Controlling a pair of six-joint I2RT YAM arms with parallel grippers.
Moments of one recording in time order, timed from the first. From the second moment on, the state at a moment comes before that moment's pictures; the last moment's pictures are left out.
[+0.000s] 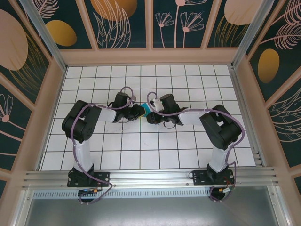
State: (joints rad) left arm -0.42 1.98 0.91 0.30 0.62 -0.90; right arm 0.65 1.83 0.92 0.11 -0.45 0.28
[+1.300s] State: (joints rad) left arm -0.42 1.96 0.94 0.24 0.61 -0.84; right arm 0.59 1.89 0.93 0.07 -0.54 0.26
